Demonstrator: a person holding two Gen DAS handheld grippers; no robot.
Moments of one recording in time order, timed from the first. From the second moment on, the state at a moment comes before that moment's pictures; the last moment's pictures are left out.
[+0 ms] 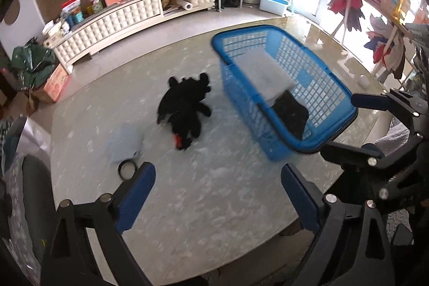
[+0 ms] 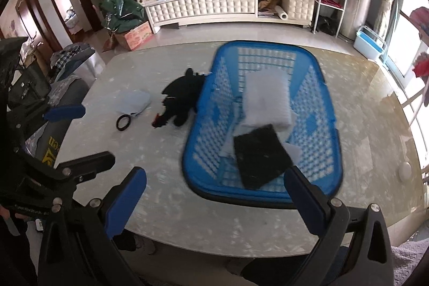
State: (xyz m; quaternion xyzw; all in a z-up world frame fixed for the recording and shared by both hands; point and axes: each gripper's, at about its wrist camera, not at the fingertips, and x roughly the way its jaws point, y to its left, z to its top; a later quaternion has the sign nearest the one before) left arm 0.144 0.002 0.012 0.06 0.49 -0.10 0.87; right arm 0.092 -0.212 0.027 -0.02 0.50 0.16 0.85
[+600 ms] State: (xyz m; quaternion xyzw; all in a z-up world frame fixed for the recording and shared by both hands) left arm 0.113 0.111 0.009 0.01 0.48 -0.04 0.88; right arm 0.113 -0.106 0.000 -0.07 0.52 0.22 0.82
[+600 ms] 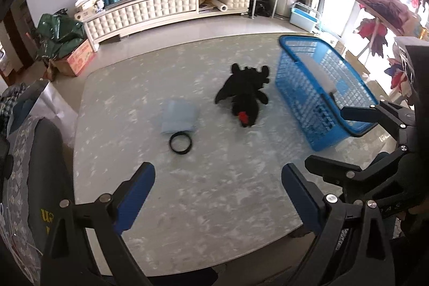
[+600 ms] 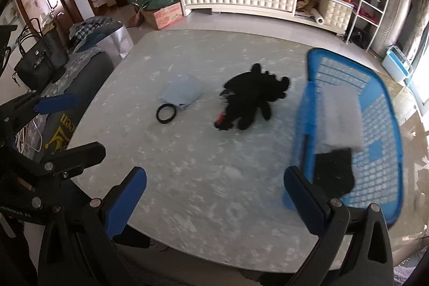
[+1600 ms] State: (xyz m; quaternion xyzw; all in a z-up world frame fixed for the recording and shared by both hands) left arm 0.214 0.197 -0.088 -0.05 0.52 -0.04 0.85; right arm 0.214 -0.036 -0.079 -0.07 0.57 0.14 0.81
